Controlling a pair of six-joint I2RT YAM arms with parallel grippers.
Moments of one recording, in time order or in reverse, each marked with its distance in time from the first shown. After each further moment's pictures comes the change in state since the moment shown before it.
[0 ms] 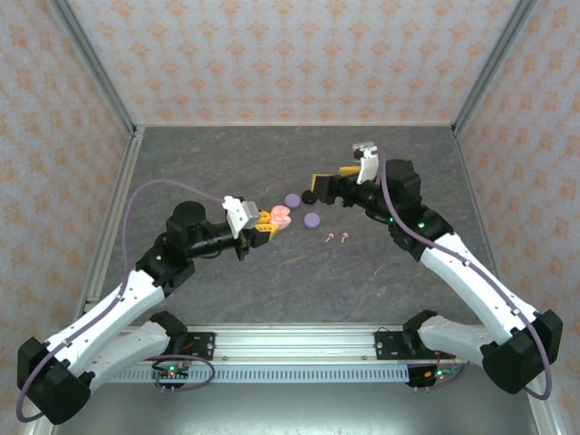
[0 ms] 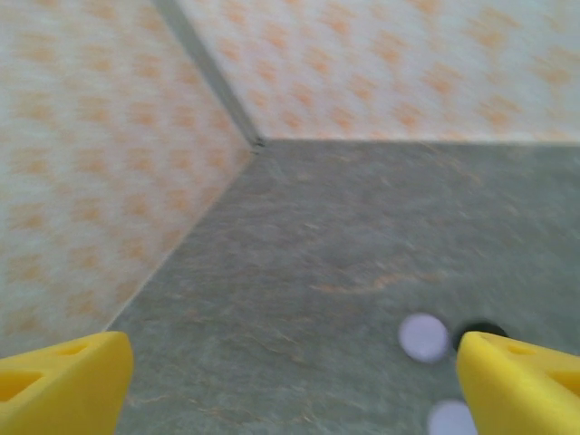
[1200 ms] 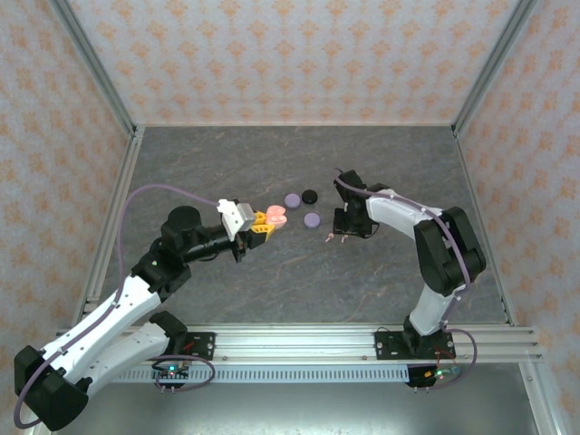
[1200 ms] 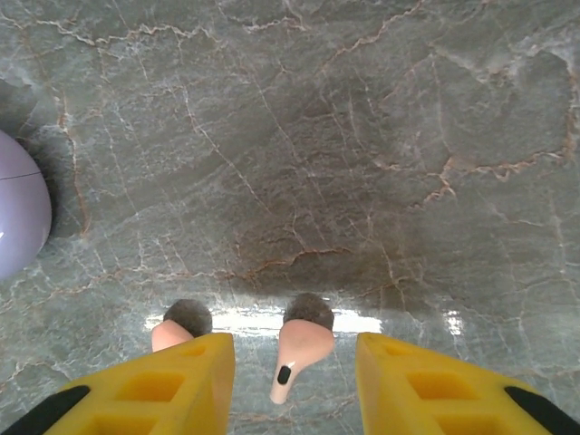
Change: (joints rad) left arm 0.000 -0.046 -0.021 -0.001 -0.034 0.000; right arm -0.064 0.657 0.100 -0.472 0.226 0.104
